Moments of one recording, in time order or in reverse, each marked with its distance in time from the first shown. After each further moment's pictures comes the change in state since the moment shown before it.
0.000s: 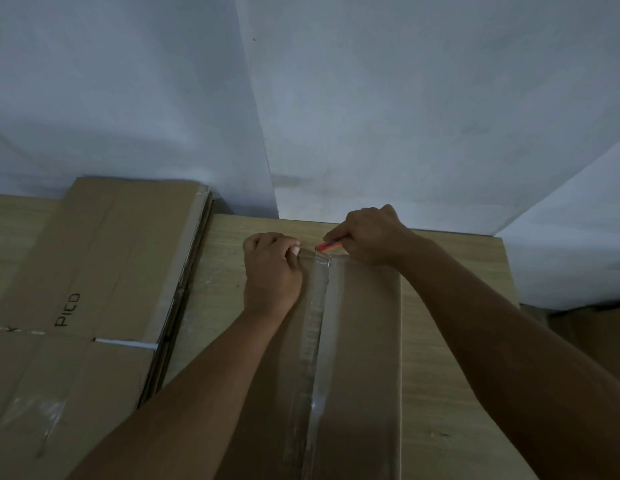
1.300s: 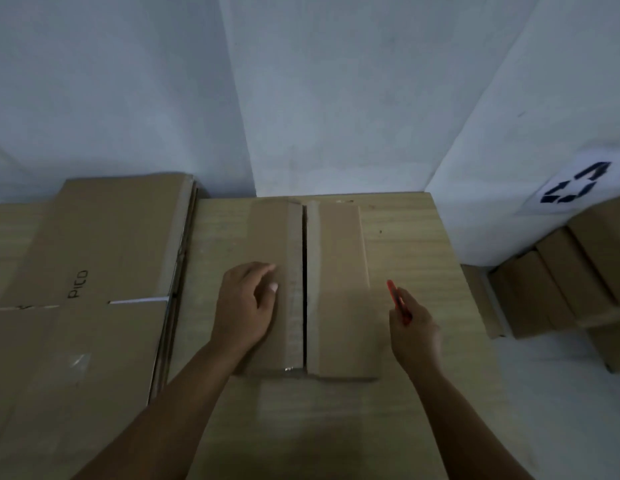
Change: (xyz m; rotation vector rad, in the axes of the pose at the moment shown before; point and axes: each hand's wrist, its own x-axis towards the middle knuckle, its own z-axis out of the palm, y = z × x) left_hand -0.154 -0.029 -0.089 -0.195 -0.151 0.208; right_hand -0.260 -0.061 0.177 0.699 0.676 0.857
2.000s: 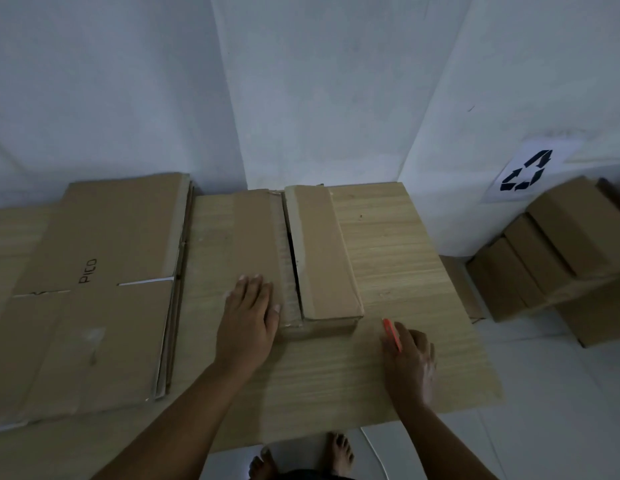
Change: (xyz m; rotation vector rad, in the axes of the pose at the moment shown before) left_hand -0.097 -0.009 0.008 0.305 -0.159 0.099; right_hand -0.121 0.076 -0.003 -0.299 0.120 -0.032
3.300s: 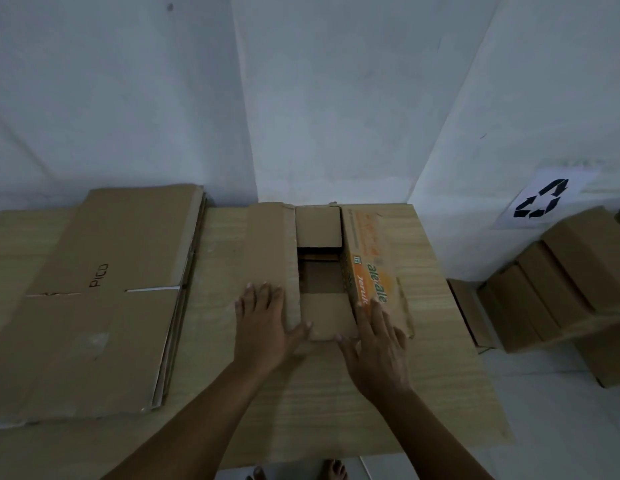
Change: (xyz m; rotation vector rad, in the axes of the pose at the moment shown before) left_hand 0.023 0.044 -0.016 0.096 -0.179 -0.172; right_hand 0.026 -0.069 -0.018 -0.212 -0.156 -0.462
